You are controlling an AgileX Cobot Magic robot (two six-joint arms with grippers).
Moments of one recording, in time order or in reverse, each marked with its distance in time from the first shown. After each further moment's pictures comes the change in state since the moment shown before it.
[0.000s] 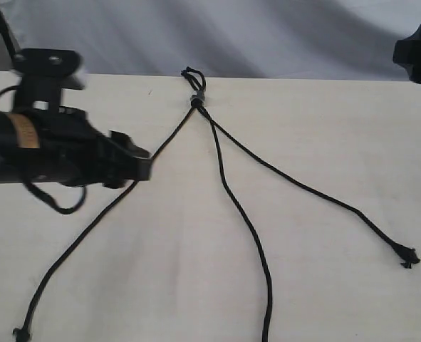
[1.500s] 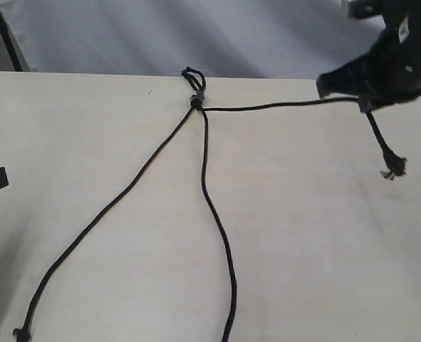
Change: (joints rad) left arm 0.555 -0.240 0.425 0.010 -0.296 0.002; right arm 0.158 0.438 -0.376 -0.037 0.560 -0.003
